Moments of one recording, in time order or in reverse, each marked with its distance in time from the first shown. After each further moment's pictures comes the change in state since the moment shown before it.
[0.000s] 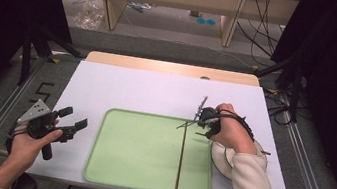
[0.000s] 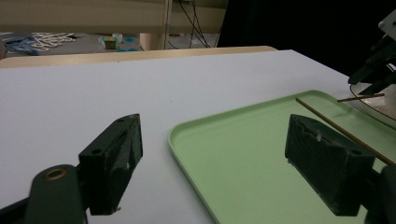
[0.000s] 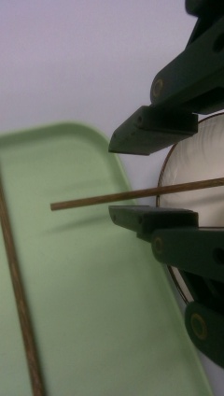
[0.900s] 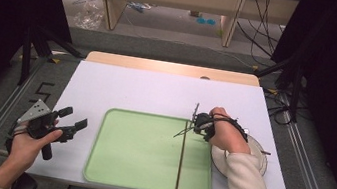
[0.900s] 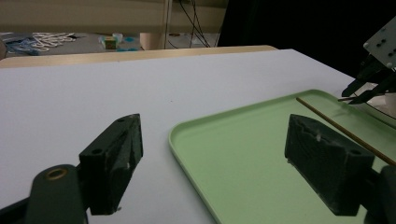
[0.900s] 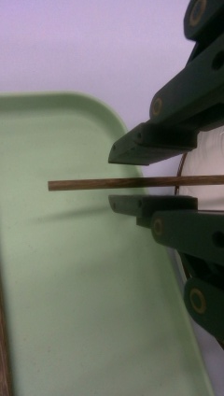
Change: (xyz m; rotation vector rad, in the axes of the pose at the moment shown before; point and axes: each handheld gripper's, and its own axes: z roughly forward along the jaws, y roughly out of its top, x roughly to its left) left arm 0.000 0.000 0.000 0.001 0.000 0.005; right arm 0.008 0.008 0.023 0.057 0.016 -0.071
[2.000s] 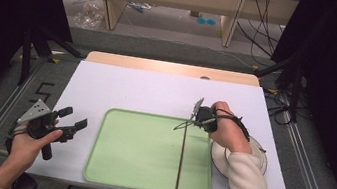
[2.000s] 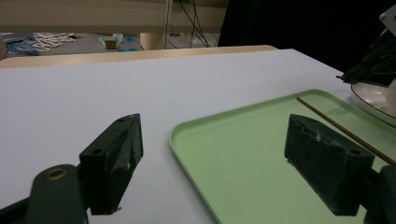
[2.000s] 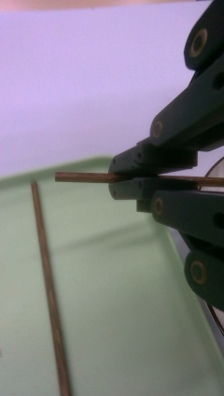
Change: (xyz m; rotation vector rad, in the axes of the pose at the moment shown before) left arm 0.000 0.000 0.000 0.000 0.002 -0.001; right arm -0.006 -0.001 -0.023 -0.147 -0.135 0.053
